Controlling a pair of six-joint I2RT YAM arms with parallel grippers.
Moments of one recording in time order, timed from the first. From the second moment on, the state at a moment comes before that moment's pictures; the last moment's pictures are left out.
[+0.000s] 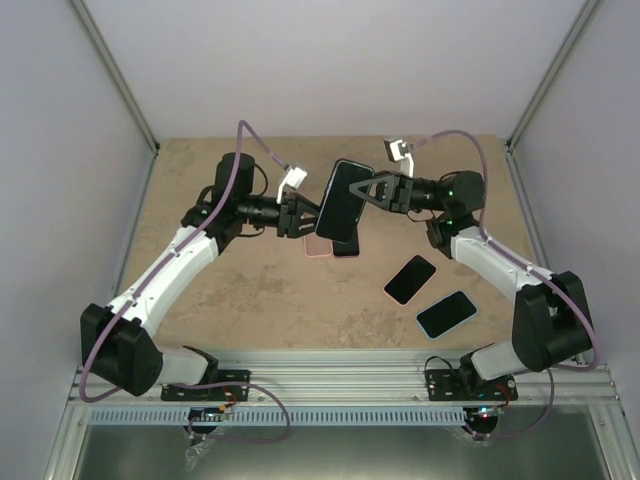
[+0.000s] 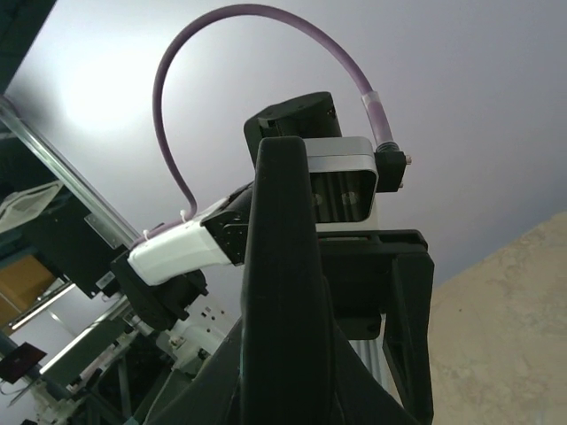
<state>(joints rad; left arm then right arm) -0.42 1.33 1.15 -0.24 1.11 -0.27 0.40 1.48 0.97 1.07 -1.15 1.26</state>
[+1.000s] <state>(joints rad) -0.42 1.33 1.11 -0.28 1.10 -0.22 0.41 1.39 1.07 0.30 -1.27 0.63</state>
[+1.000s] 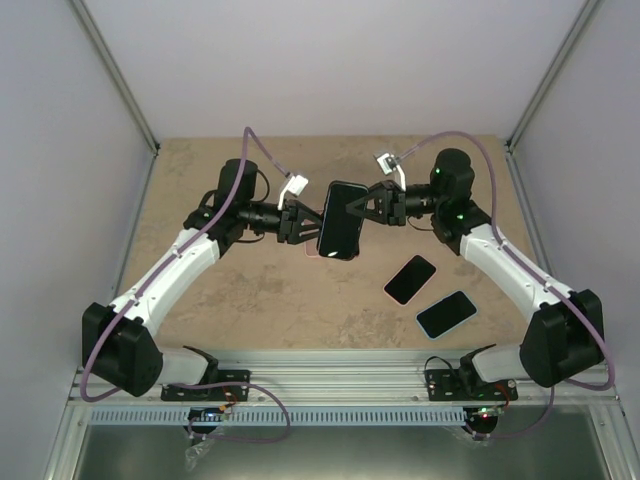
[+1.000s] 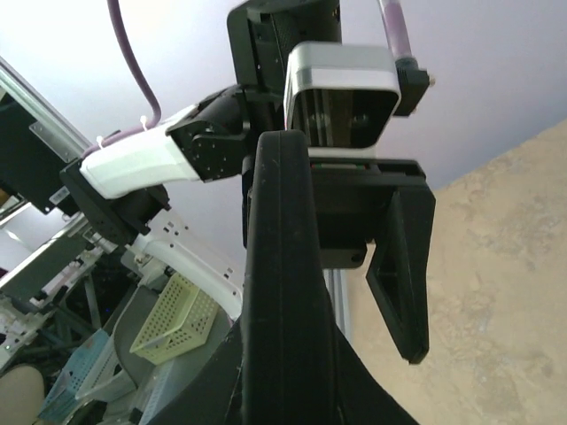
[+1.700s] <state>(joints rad) -0.44 1.33 1.08 -0.22 1.15 -0.30 0.43 1.44 1.11 0.18 -1.35 0.56</state>
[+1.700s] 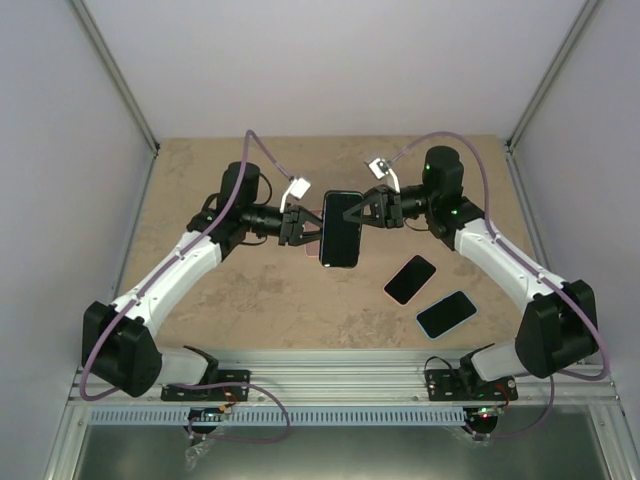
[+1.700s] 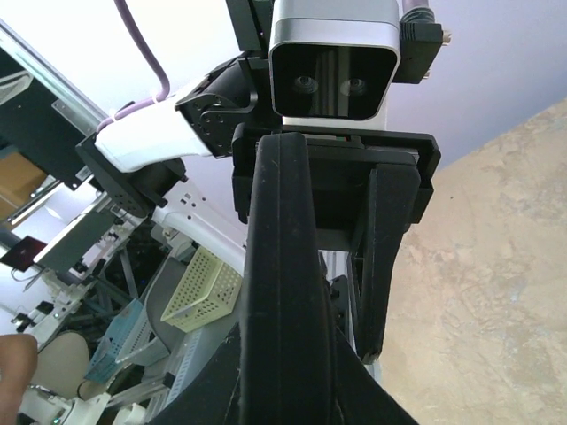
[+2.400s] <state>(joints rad) -0.39 1.33 1.03 0.07 1.15 -0.57 0.39 1.56 1.33 -0.16 -1.31 0.34</state>
